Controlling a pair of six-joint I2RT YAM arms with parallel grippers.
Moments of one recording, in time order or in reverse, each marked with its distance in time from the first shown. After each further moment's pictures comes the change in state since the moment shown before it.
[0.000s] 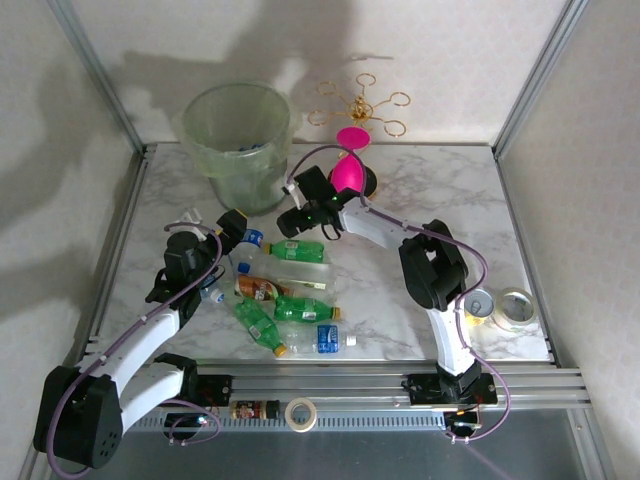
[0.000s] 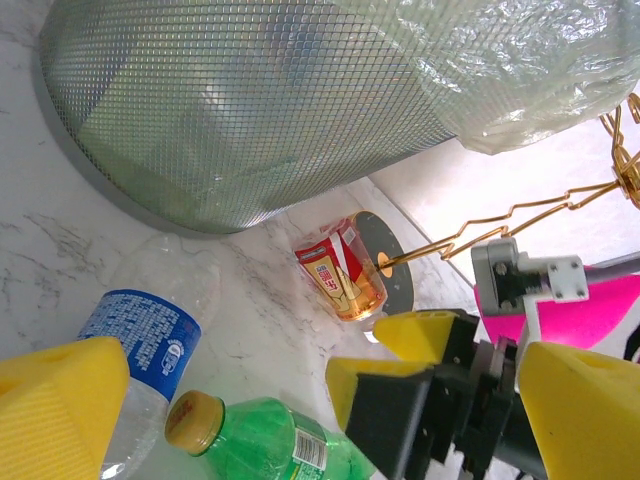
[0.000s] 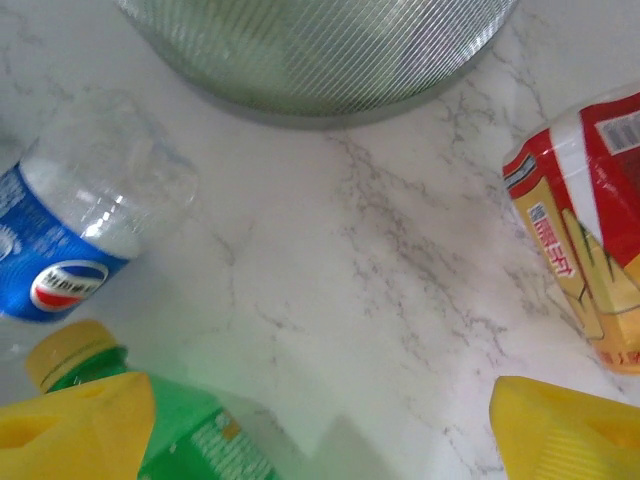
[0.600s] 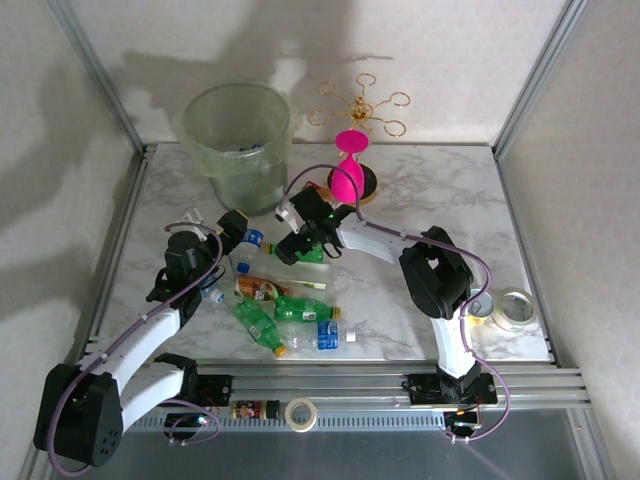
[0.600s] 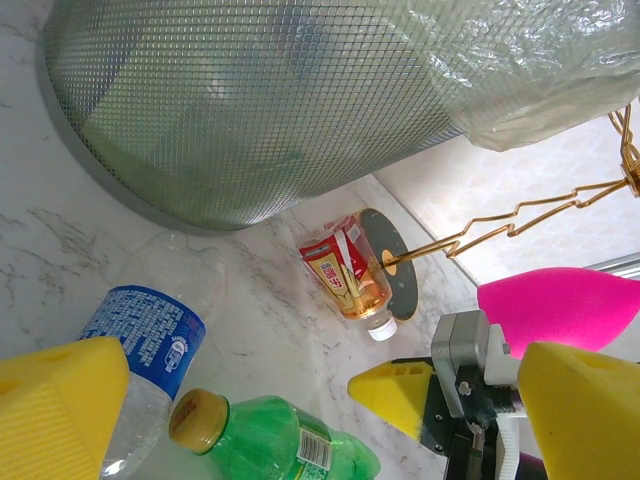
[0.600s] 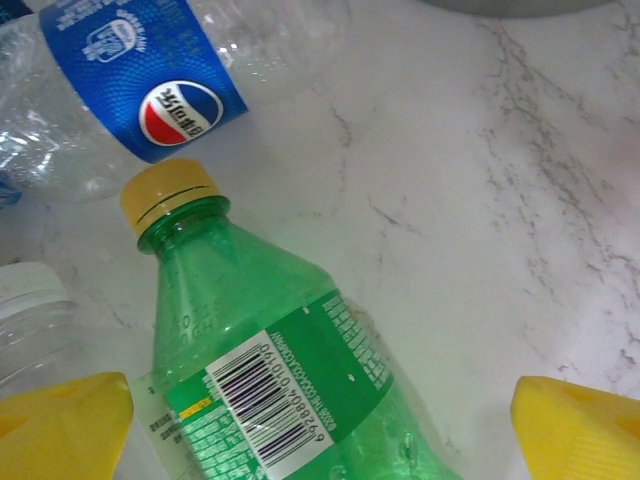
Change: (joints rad) left arm 0.000 0.011 0.000 0.000 0.000 0.000; right arm 0.061 -0.054 -0.141 0.015 -0.024 -0.118
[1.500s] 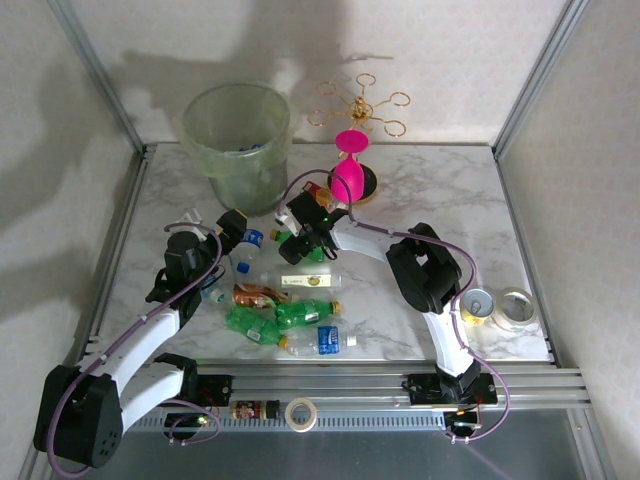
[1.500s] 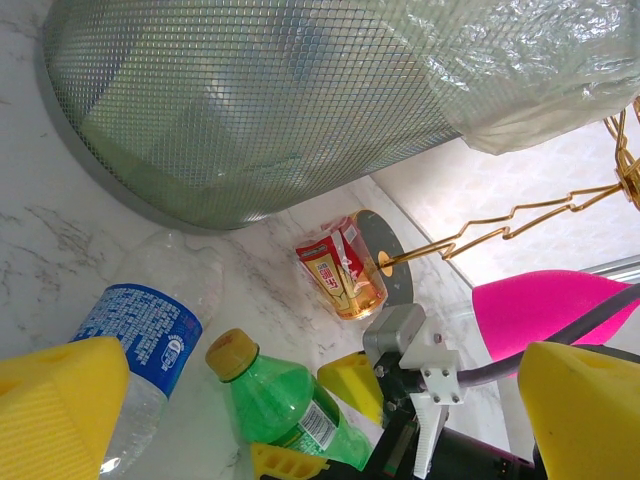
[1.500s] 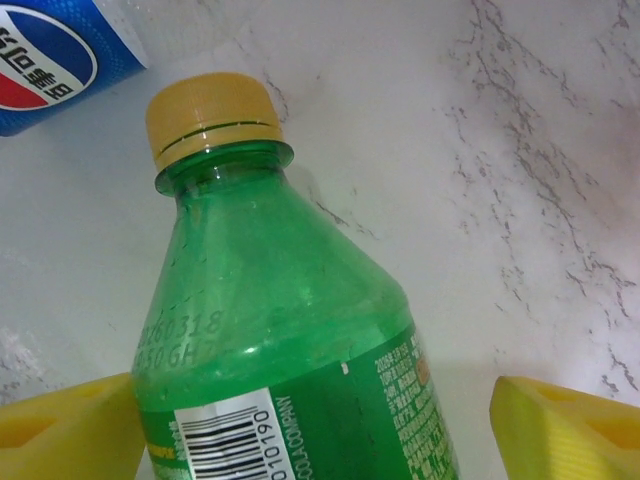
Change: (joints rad) left arm 0.000 -0.007 0.000 -0.003 0.001 -0.016; right arm -0.003 0.086 0.017 0.041 0.087 -0.055
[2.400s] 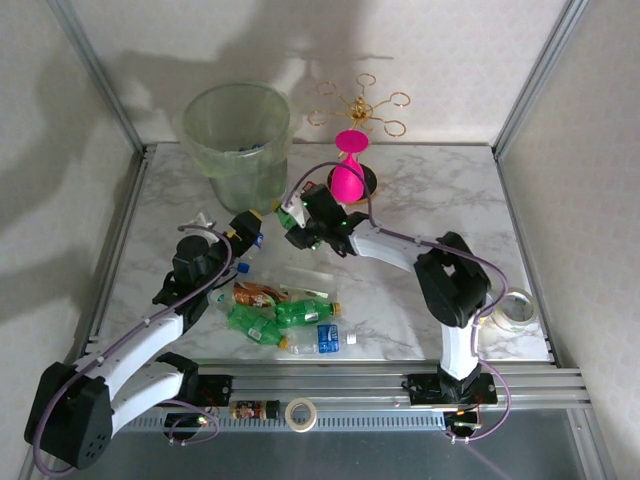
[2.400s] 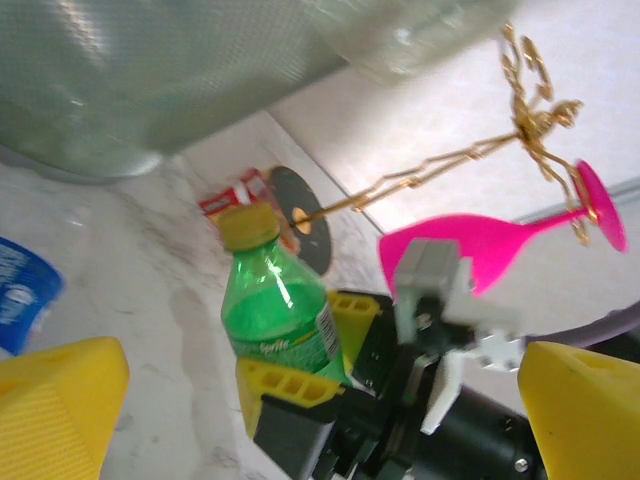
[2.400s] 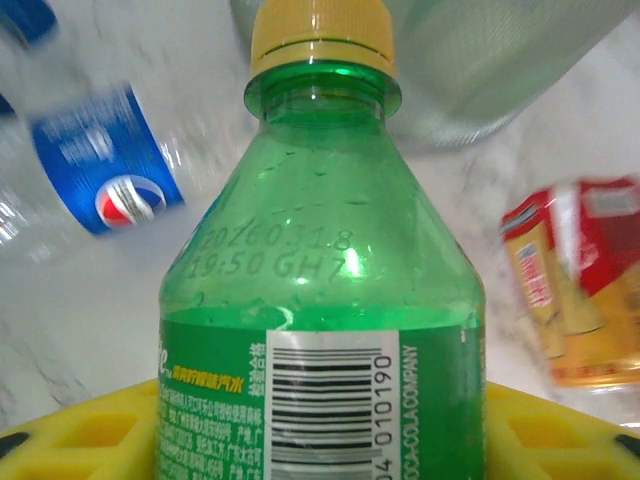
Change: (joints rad) left arm -0.150 -0.015 -0.004 0.093 0.013 -0.090; right arm -0.013 -0.243 -0.201 0.253 -0.011 -0.065
